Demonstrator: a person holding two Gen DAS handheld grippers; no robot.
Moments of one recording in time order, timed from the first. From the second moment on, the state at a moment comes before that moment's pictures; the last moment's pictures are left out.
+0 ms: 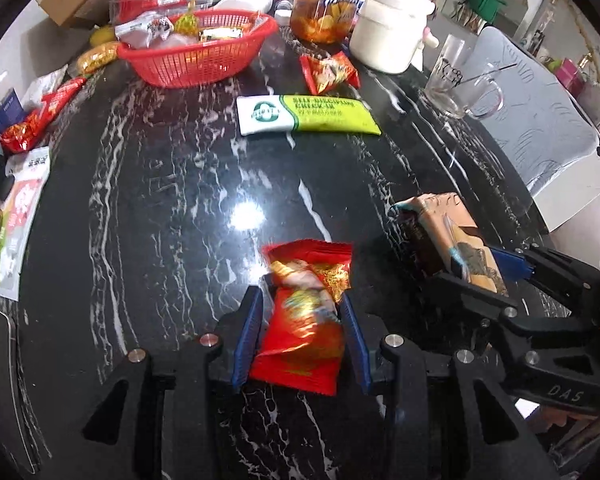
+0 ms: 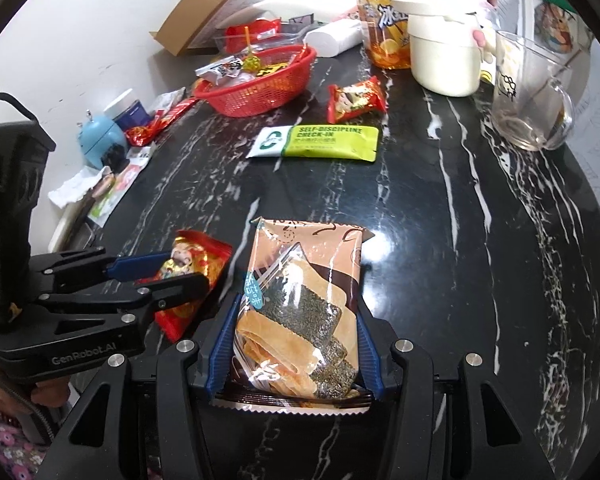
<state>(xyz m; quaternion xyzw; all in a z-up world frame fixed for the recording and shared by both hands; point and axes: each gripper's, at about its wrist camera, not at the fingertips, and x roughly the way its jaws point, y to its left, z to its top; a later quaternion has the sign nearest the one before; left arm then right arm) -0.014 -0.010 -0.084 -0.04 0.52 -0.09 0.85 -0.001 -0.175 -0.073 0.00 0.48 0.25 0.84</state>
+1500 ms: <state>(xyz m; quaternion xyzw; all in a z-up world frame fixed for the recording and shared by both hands) 0.005 0.020 -0.003 -0.04 0.39 -0.10 0.92 0.030 -0.128 -0.017 -0.03 0.42 0.31 0.85</state>
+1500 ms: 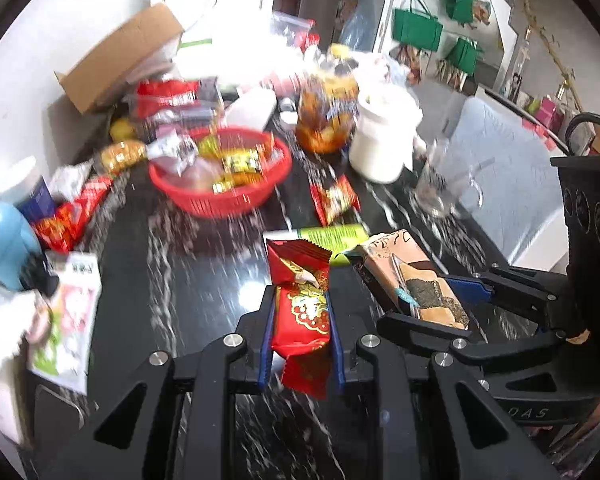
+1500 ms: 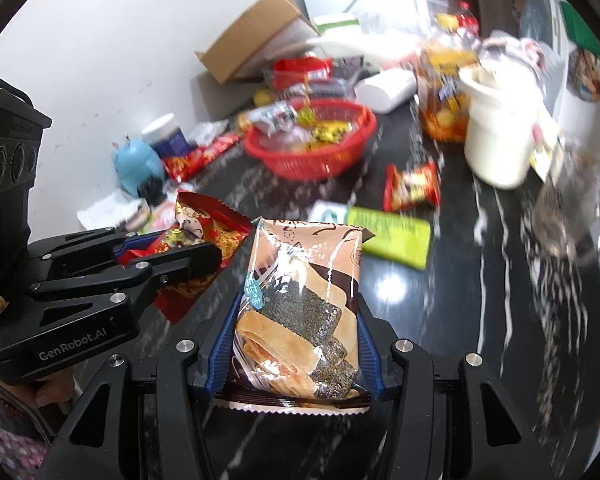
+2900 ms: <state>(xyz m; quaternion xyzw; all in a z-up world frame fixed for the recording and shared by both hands) 0.206 0.093 0.018 -0.09 0.33 -0.06 0.94 0.253 -0.059 0.027 0.00 0.38 0.33 0.86</state>
